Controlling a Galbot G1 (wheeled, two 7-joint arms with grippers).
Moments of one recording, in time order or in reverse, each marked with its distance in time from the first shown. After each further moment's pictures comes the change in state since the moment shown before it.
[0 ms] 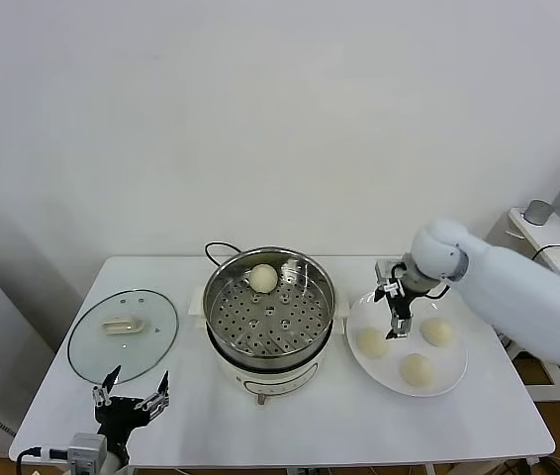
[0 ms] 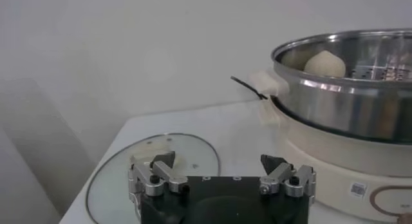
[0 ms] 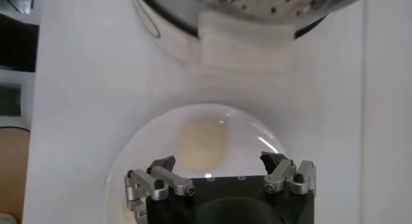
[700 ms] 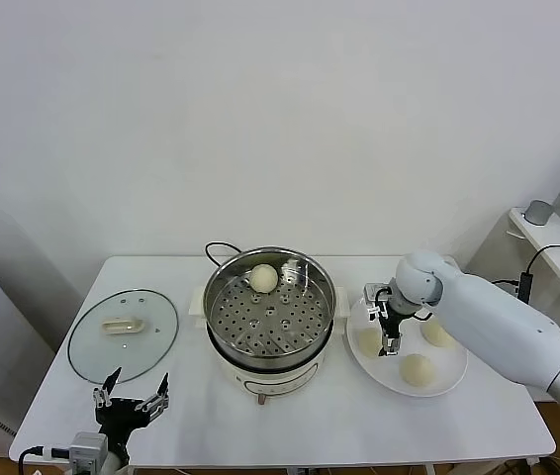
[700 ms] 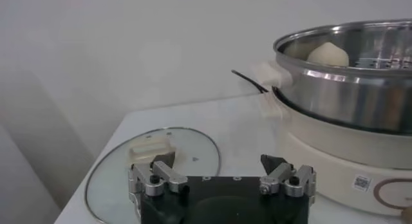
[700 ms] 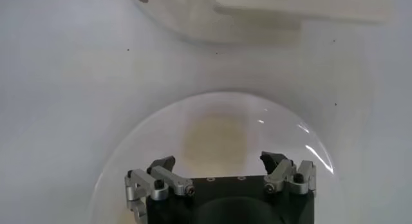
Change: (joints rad) left arm -0.007 0.000 -0.006 0.016 0.003 0.005 0.006; right arm -0.116 0.094 0.056 -0.125 -0.071 0.004 0.058
